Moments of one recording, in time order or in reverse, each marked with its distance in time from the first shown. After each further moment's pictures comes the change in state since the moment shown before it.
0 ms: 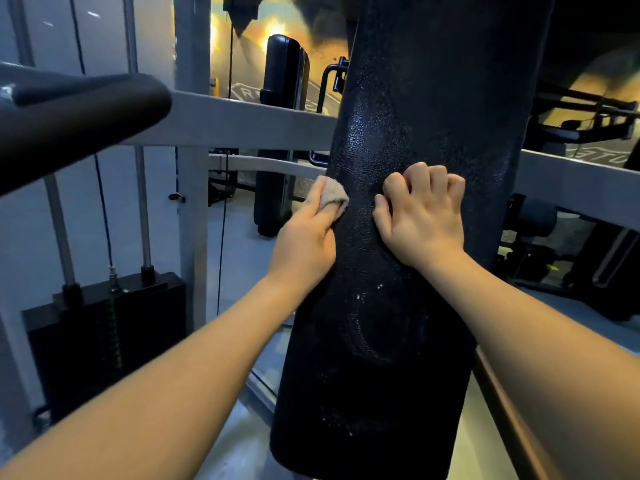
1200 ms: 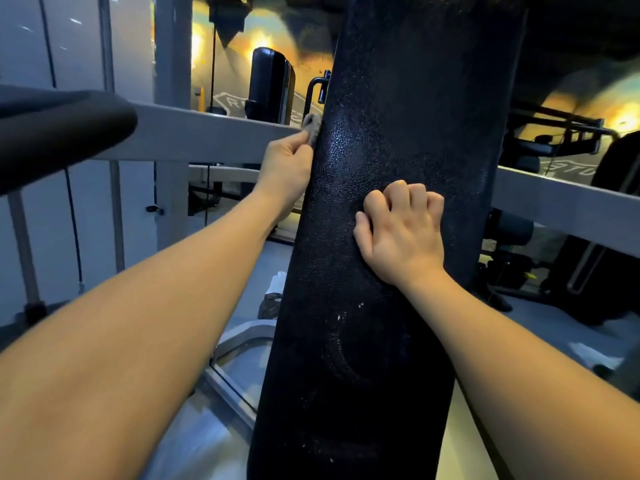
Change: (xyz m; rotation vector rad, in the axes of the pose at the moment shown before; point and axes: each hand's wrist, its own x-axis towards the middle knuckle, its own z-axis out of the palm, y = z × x) left_hand 0.133 -0.013 -0.005 -0.836 -0.012 -0.342; right_hand 0.003 0.002 0.002 0.003 0.030 -0.004
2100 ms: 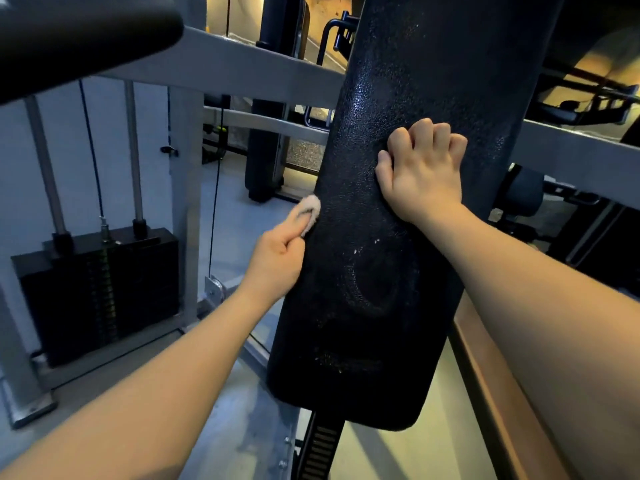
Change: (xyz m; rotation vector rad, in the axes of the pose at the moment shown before) left_hand -0.207 -0.064 -0.033 0.235 -0.055 -0.109; right_hand 0.002 -0.004 -0.007 -0.008 -0.125 0.004
